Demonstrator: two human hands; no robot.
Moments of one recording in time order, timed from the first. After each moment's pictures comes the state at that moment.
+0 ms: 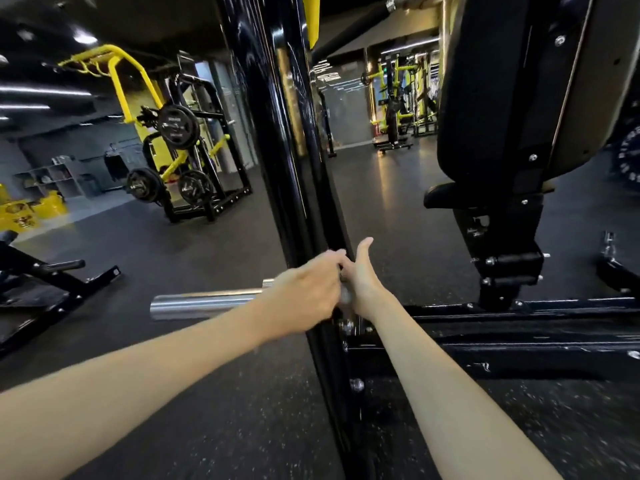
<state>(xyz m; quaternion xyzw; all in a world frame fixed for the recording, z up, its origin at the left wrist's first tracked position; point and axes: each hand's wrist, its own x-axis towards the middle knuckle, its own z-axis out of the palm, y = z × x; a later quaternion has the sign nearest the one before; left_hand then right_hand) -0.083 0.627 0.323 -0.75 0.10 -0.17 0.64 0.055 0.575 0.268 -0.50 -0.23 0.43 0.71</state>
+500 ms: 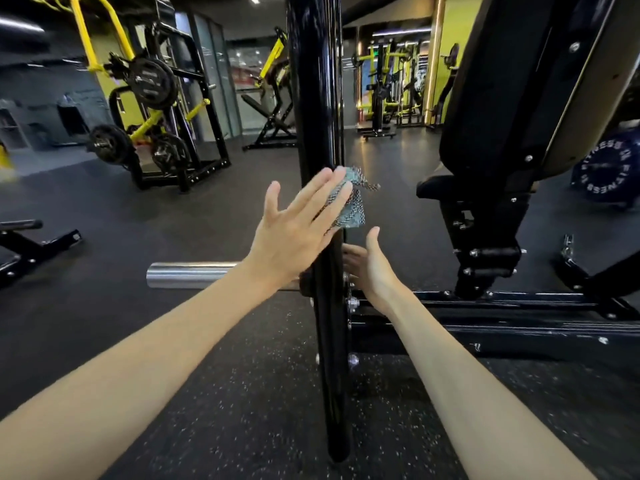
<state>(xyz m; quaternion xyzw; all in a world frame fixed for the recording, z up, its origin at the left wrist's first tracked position) -0.084 0.674 0.325 -0.72 -0.02 -0.52 0.45 0.028 0.565 0.265 -0.59 -0.22 0.33 0.70</state>
